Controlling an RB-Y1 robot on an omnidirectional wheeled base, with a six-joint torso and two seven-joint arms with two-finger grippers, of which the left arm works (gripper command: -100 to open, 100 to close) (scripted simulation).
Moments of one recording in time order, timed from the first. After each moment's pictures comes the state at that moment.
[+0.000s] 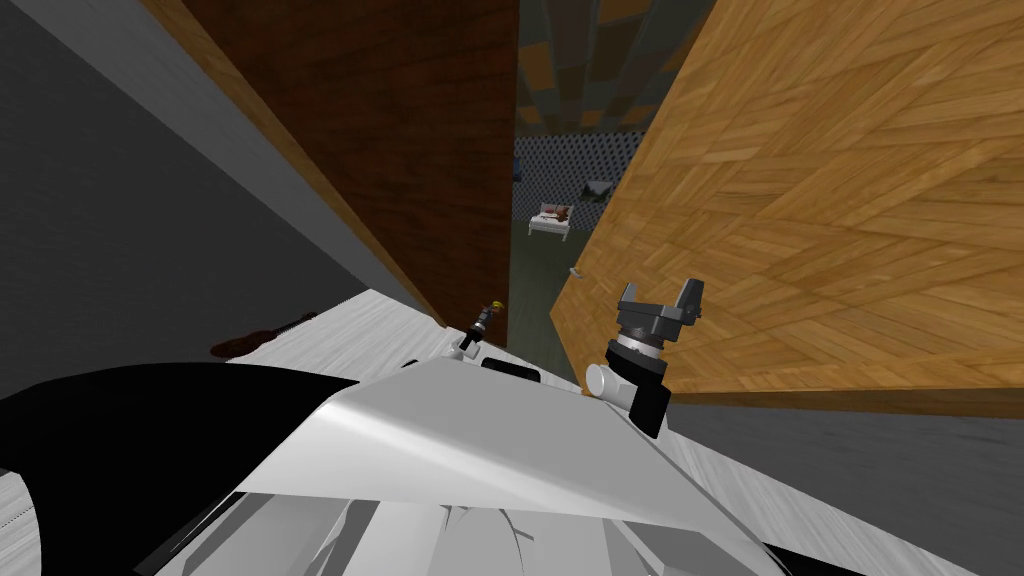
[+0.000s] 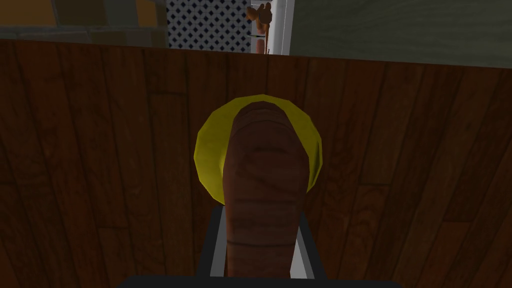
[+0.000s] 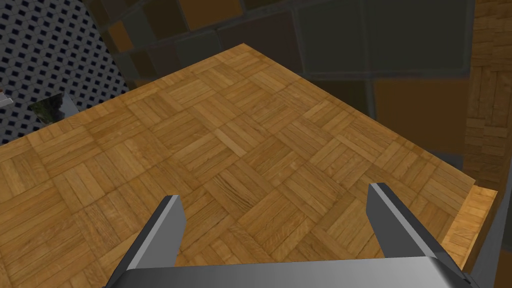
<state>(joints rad) -0.14 0.10 -0.12 -0.65 -0.02 -0.80 0.13</state>
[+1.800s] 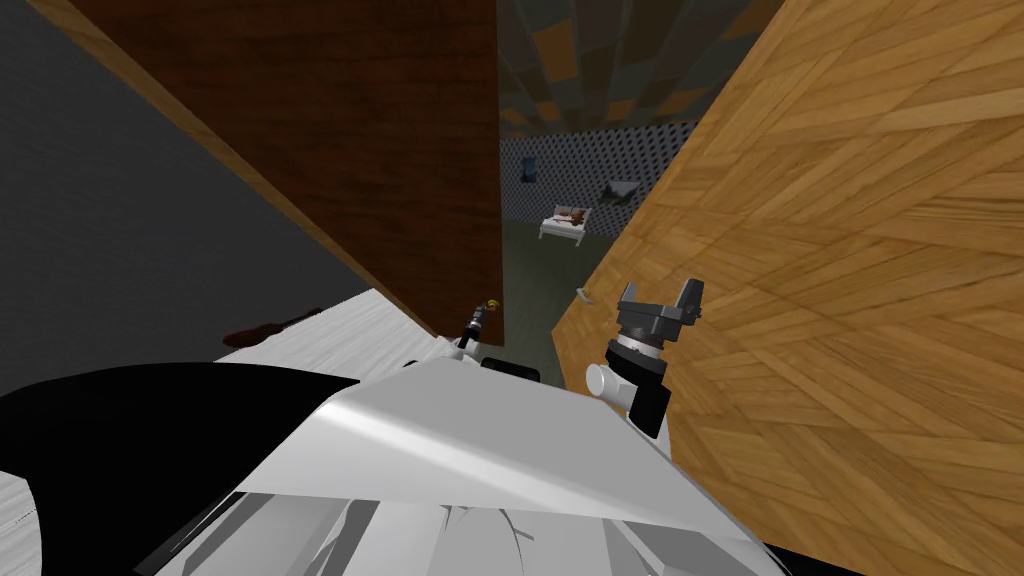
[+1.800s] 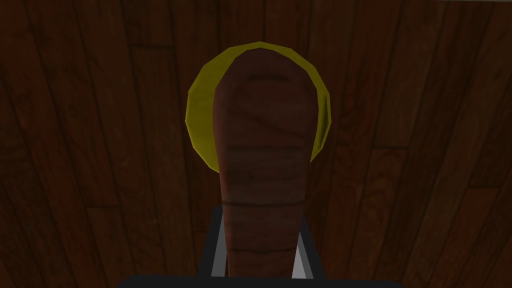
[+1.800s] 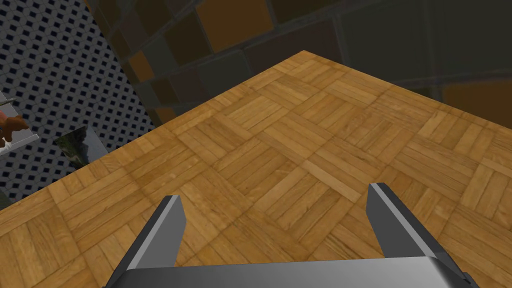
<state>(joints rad) -0.16 0.07 0.03 -0.61 0.05 -0.80 0.00</state>
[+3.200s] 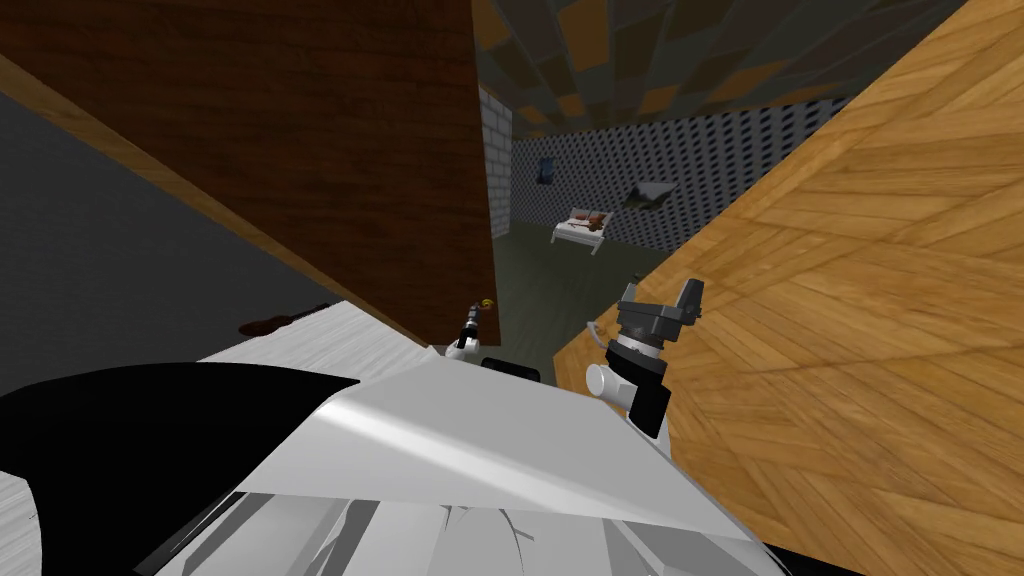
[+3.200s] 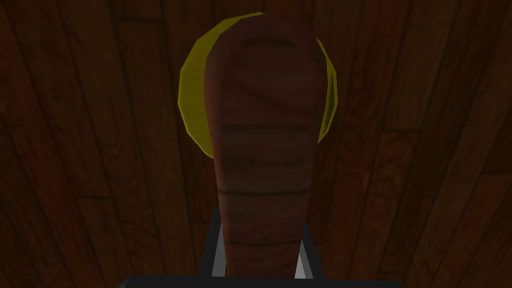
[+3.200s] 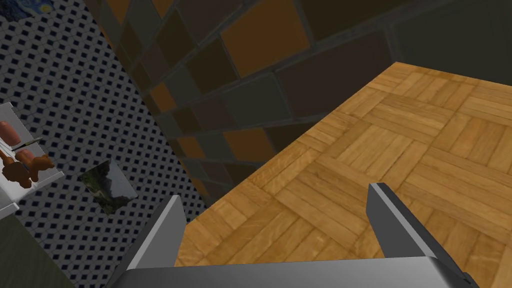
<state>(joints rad) -0.17 0.02 0.18 -0.61 0.13 -0.79 -0.13</state>
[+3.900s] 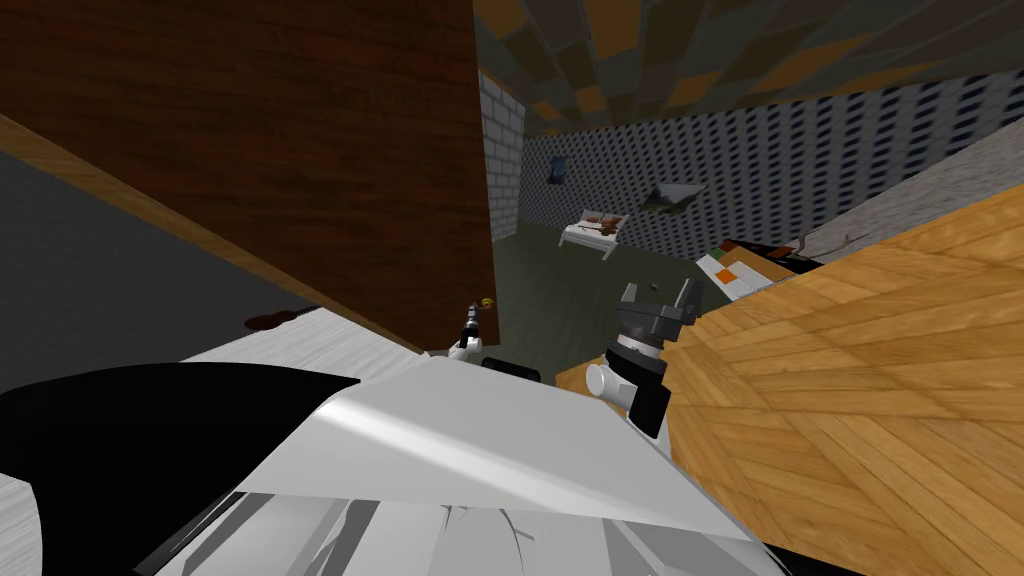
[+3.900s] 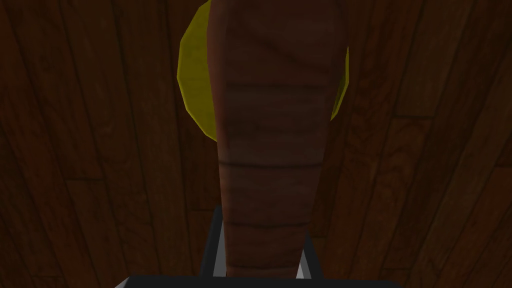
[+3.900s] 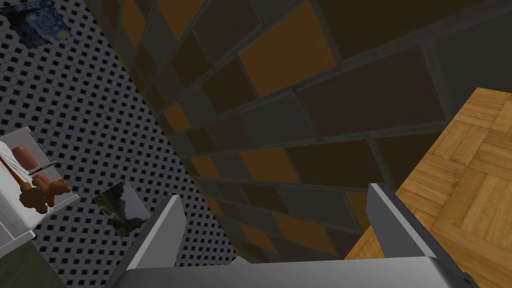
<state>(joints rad) -0.18 -0.02 0.26 -0.61 0.17 -0.82 -0.20</state>
